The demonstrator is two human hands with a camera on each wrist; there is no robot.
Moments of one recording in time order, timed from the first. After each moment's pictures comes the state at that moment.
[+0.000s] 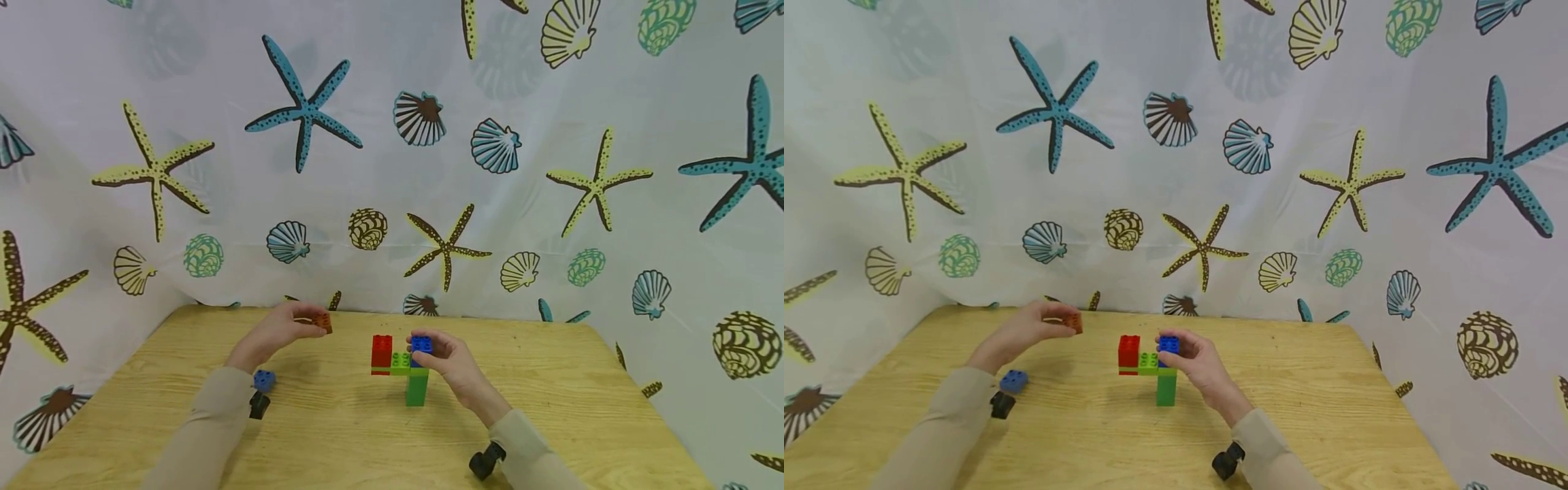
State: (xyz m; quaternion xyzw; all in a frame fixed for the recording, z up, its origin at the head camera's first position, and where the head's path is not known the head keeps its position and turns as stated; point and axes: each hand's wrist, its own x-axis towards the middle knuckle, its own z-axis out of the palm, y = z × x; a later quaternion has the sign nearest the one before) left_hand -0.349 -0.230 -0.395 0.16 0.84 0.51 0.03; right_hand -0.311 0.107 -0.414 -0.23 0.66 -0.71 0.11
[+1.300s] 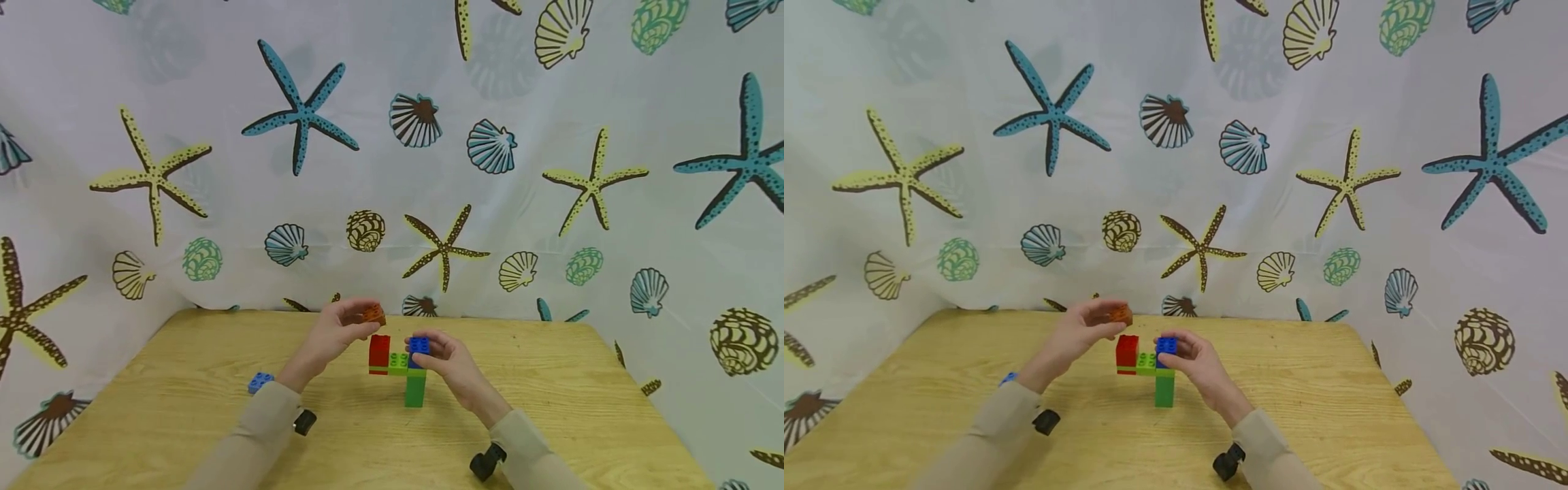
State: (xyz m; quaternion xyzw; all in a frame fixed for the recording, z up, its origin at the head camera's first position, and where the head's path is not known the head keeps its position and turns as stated) left_hand -0.328 -0.135 -0.382 0.21 0.76 0.61 -0.03; right_hand -0.326 0.111 -0.433 -0.24 0.65 -0.71 0.11
